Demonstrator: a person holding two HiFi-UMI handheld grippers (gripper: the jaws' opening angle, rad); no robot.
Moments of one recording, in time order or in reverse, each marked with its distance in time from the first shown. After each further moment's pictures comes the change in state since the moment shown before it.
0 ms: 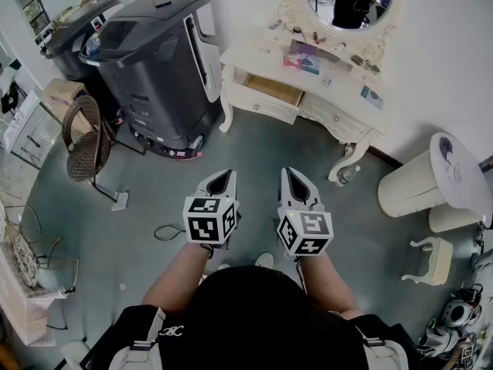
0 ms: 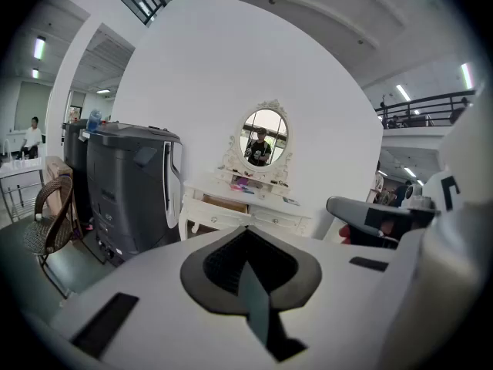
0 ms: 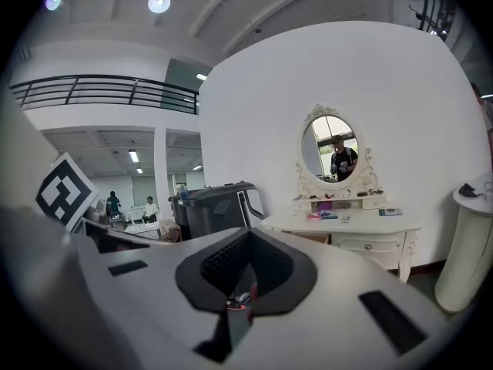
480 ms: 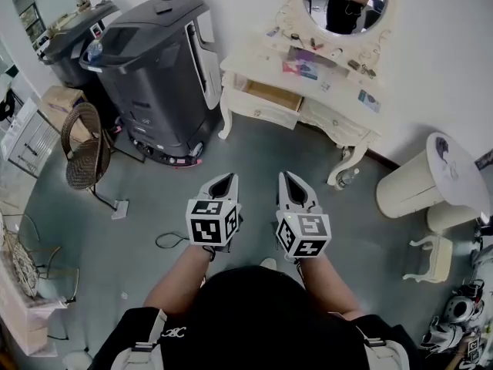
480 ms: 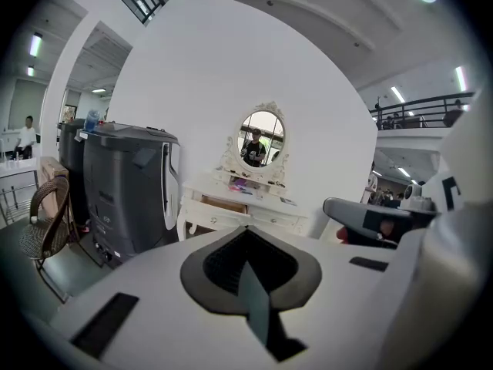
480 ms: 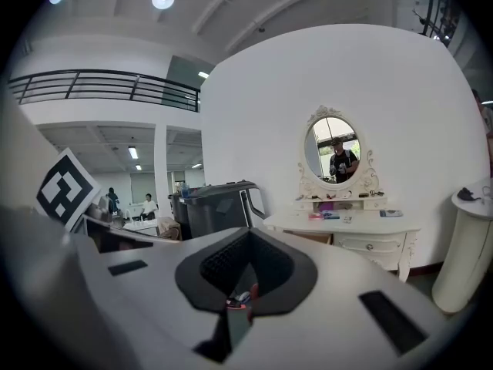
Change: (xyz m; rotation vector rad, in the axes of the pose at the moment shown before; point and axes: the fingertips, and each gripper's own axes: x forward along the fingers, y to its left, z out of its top) left arm -0.010 0.015 0.000 0.005 -0.002 -0.034; right arm 0.003 0.028 -0.004 -0.022 0.012 -0.014
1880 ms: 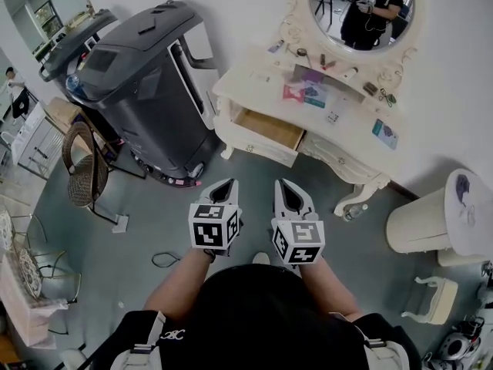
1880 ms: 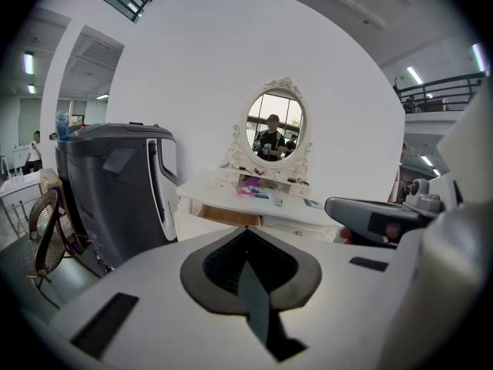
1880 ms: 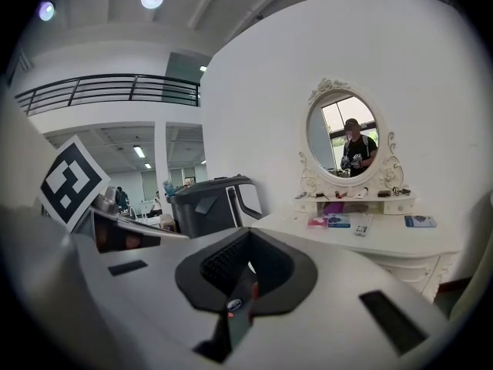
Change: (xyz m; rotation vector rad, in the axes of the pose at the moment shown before) left arm 0.205 0.005 0.072 0.023 0.055 0.122; right arm 0.168 -0.141 0.025 -0.006 0.044 0.106
